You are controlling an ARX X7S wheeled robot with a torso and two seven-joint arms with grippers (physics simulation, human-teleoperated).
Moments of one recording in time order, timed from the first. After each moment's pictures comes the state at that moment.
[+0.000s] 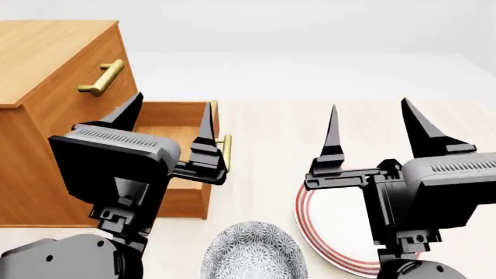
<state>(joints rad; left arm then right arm) -1.02 -0.87 1.20 0.66 -0.93 0.01 -1.03 0.30 0.42 -0.22 -0.86 0.31 0.59 0.43</state>
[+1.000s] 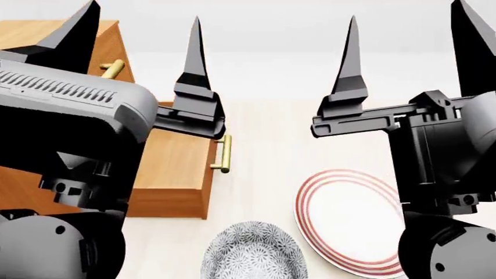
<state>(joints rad) -1.28 -0.85 1.10 0.80 -0.96 -0.18 -1.11 0.68 0.44 -0.22 -0.99 0.39 0.83 0.45</state>
